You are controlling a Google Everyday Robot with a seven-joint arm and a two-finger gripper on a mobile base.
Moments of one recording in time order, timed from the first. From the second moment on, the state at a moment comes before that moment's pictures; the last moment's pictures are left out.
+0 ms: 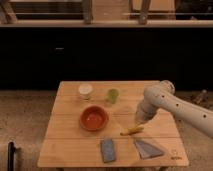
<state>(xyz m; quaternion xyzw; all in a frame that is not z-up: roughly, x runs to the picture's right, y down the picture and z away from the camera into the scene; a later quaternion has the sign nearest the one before) 0.181 0.172 0.767 -0.31 -0.11 -0.03 0.94</state>
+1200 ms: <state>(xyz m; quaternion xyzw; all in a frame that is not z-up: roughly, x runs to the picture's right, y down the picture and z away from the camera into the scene) 0.175 0.202 0.797 -0.30 -0.12 -0.03 0.95</state>
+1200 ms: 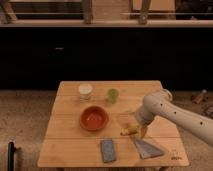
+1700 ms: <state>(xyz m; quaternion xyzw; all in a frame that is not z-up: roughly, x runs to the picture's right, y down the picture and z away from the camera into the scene) 0.176 0.211 0.819 -0.29 -0.10 -0.02 0.95</state>
